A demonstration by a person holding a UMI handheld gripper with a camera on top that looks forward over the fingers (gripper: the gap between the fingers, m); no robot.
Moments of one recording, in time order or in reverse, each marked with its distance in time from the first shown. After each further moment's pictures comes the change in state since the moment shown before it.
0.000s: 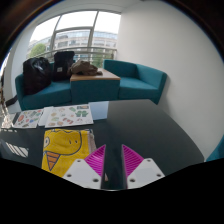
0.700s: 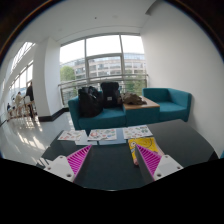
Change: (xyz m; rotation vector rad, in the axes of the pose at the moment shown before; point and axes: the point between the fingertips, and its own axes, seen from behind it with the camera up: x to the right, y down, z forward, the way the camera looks) arm -0.207 -0.022 -0.314 0.269 -0.386 0.028
